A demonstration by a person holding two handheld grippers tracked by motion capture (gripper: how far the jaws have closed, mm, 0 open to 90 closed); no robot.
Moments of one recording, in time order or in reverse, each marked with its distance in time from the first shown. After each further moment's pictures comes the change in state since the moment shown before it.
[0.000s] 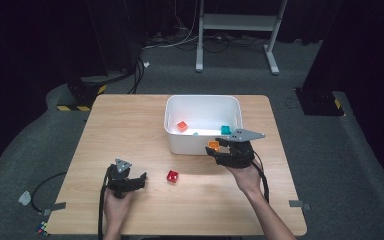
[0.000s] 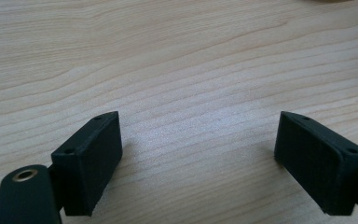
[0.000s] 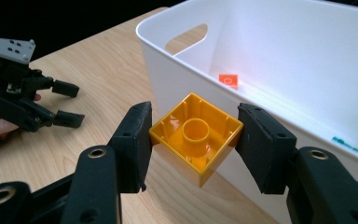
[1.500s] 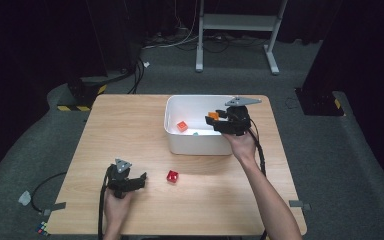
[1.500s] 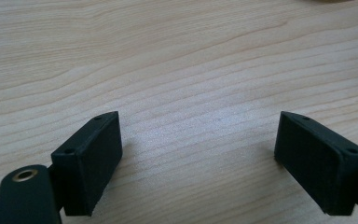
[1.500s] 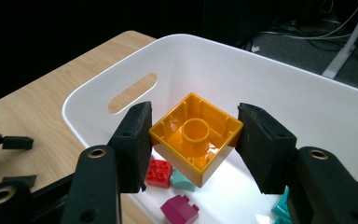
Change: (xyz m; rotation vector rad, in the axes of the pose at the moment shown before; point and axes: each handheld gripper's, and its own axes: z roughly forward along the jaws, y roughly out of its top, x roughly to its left) left arm 0.000 0.000 0.000 0.000 0.000 -0.002; right arm -0.051 0.062 0.033 -0.001 -0.070 0.077
